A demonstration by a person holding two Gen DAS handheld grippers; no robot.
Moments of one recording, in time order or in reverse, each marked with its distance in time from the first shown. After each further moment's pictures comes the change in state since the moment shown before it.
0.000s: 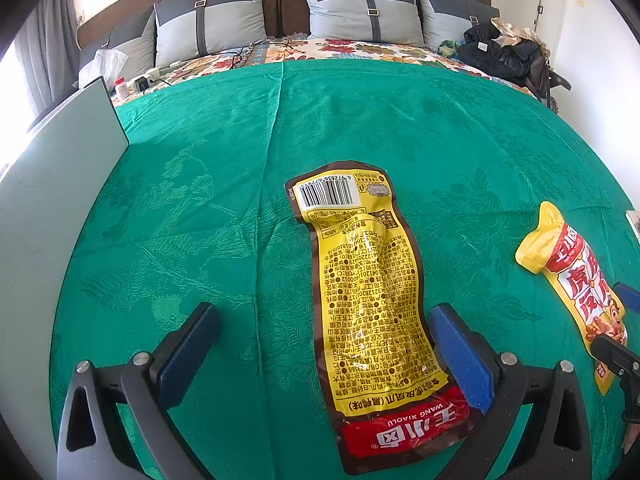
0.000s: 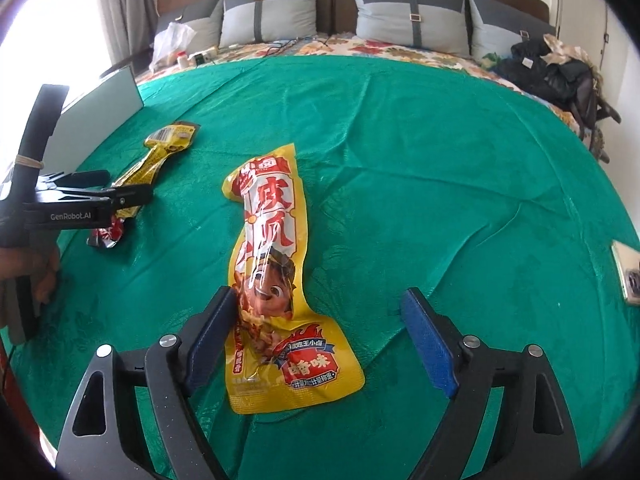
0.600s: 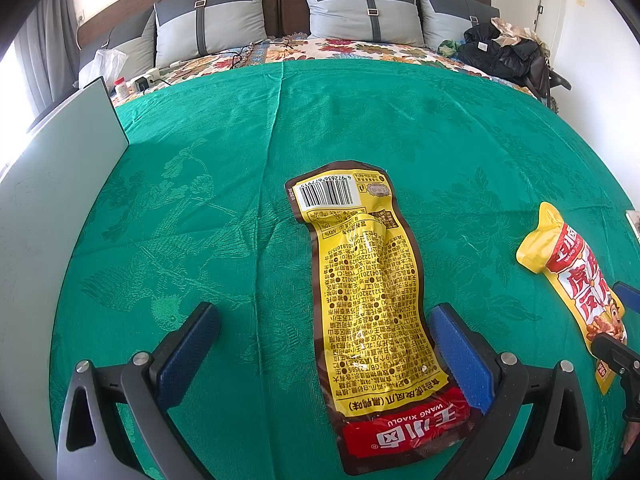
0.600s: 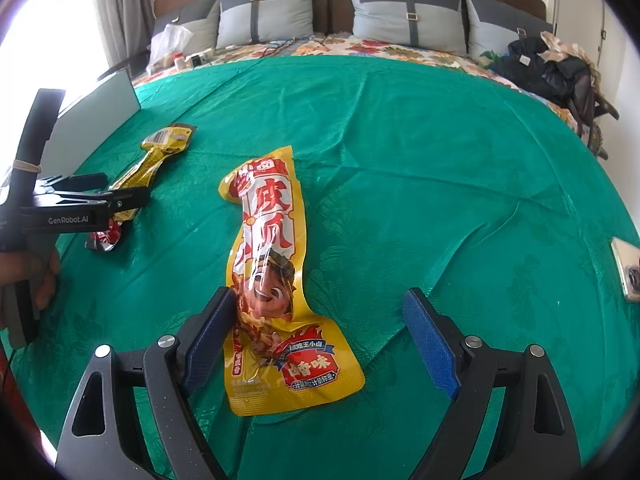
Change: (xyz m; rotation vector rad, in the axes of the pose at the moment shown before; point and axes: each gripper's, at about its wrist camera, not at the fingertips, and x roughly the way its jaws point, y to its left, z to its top) left arm 0.000 0.000 0.000 0.000 0.000 0.000; right arm -0.003 0.000 -0.003 0.011 -0.003 -0.001
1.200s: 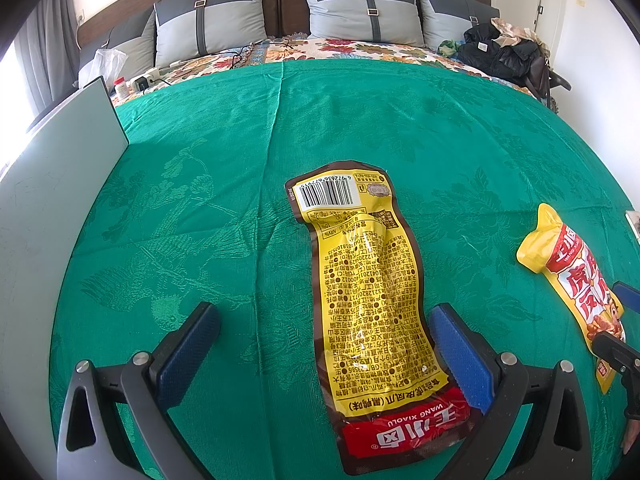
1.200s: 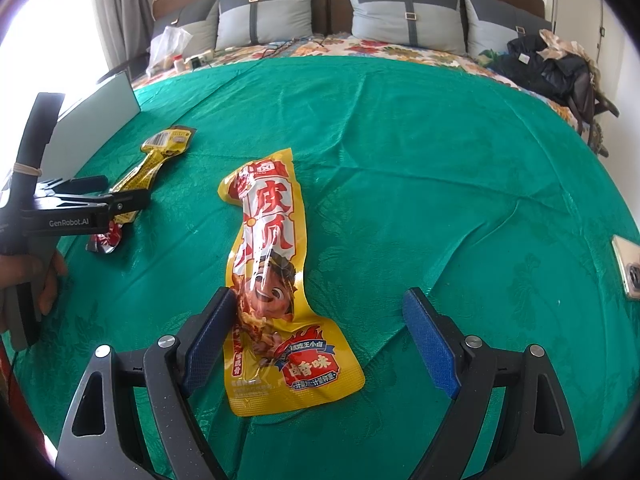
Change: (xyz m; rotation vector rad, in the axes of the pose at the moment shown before) left arm 0.000 0.000 0.000 0.000 0.000 -0.001; right arm 0.000 -0.001 0.000 0.010 -0.002 0.007
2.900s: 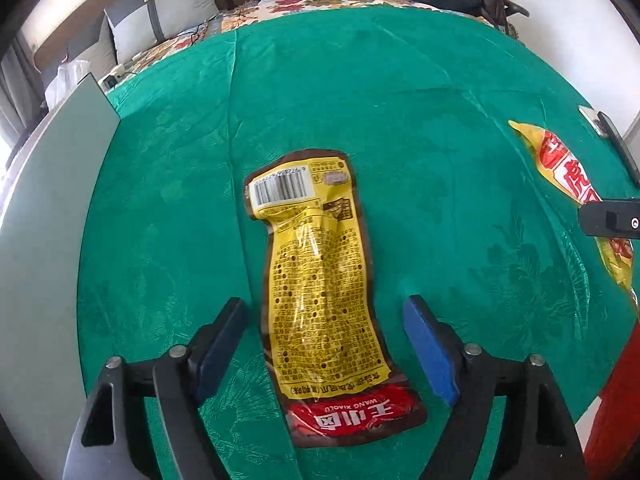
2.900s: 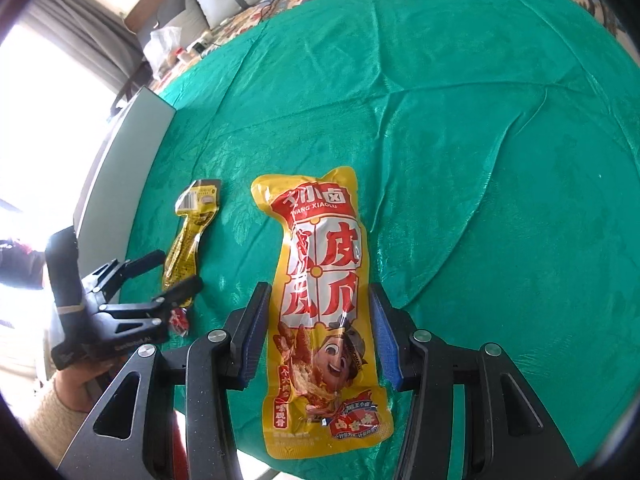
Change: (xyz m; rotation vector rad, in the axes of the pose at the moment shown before) left arm -0.063 -0.030 -0.065 0.184 0.167 -0.045; right arm -0.031 0.008 -0.003 0.303 0.271 0.277
